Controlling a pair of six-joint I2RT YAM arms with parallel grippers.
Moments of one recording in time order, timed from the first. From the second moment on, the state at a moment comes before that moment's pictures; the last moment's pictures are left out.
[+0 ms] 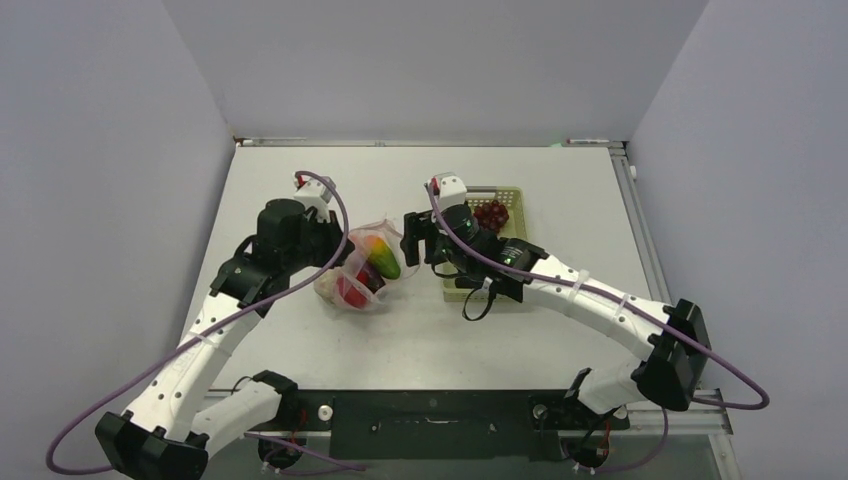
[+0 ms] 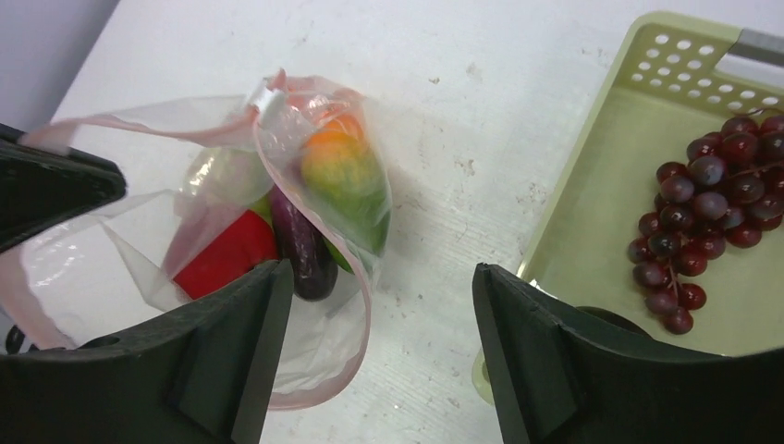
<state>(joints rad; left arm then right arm) -0.42 0.98 1.02 -0.58 0.10 -0.35 0.93 1.42 1.19 -0.30 0.28 0.44</state>
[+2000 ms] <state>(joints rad) -0.42 0.89 0.94 -0.58 0.14 -0.33 0.49 1.97 1.34 -0.32 0.39 0.50</state>
